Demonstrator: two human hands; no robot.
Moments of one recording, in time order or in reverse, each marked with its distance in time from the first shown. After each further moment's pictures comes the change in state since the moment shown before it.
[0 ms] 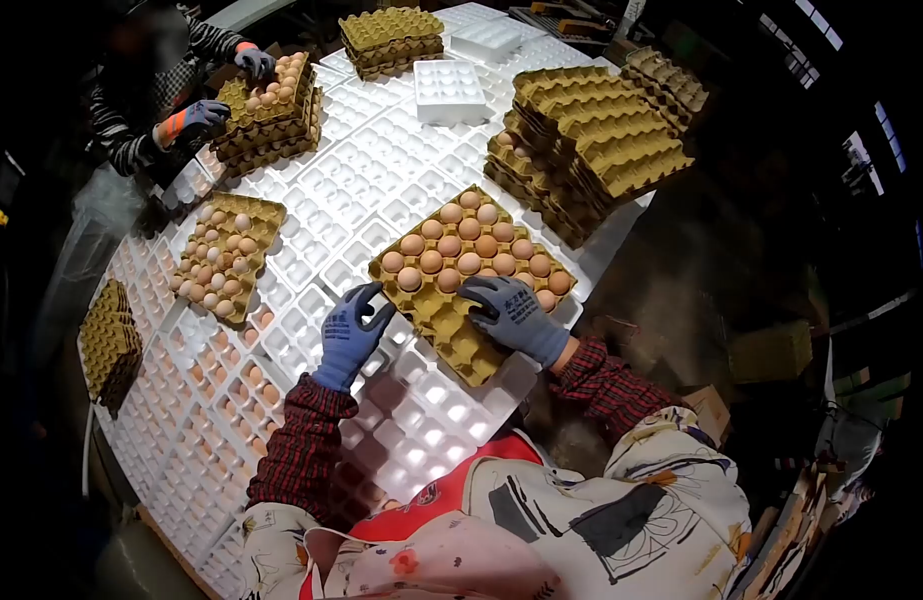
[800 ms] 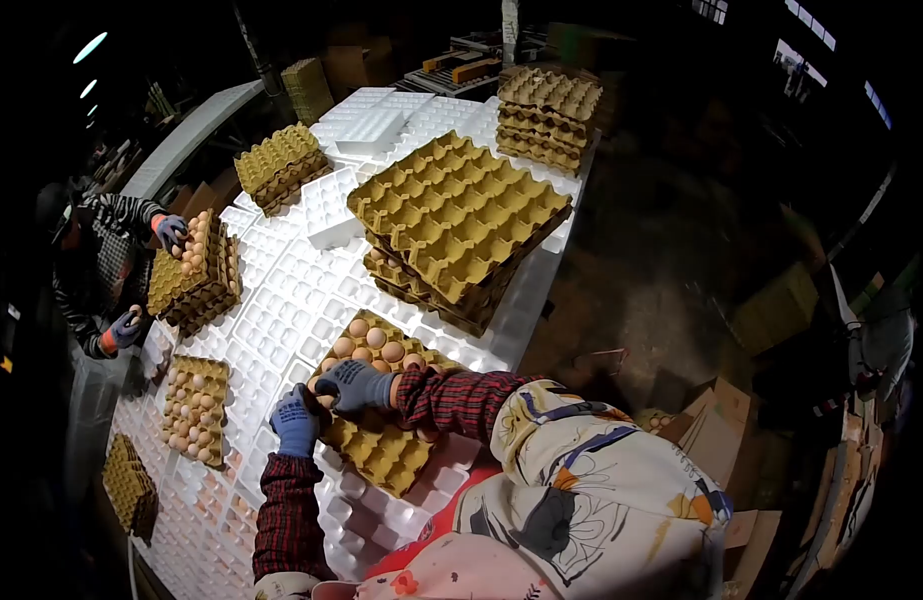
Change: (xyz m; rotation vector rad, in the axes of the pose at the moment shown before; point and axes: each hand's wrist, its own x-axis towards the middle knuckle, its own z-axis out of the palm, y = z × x) left_hand 0.100 0.057 0.058 0.742 -0.249 -0.260; right_hand 0.102 0.062 0.012 0.228 -0.203 -0.145
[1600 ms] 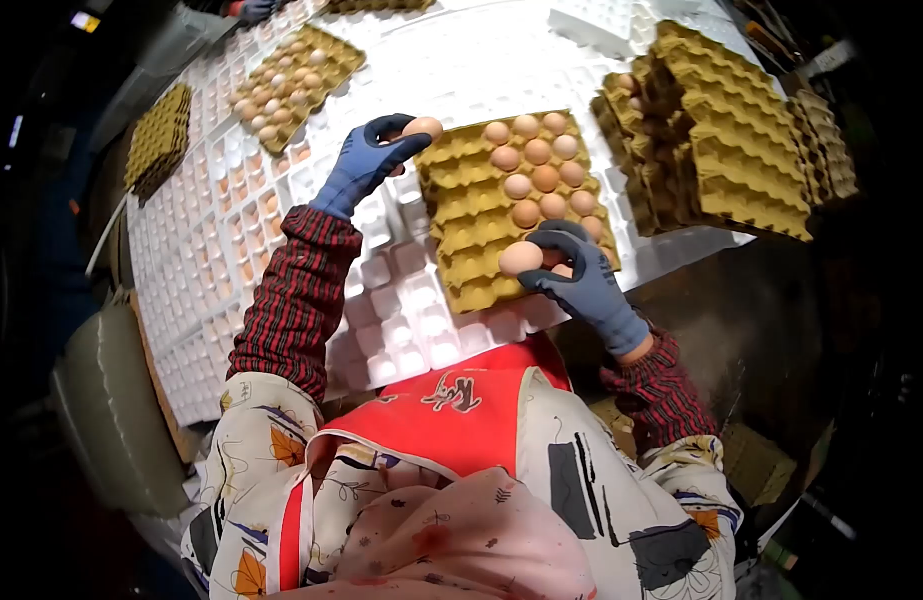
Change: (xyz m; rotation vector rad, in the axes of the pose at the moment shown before) left_hand -0.039 -0.070 -0.008 -1.132 0.100 -0.120; right_hand -0.126 -0.036 -0.043 0.407 -0.069 0.151
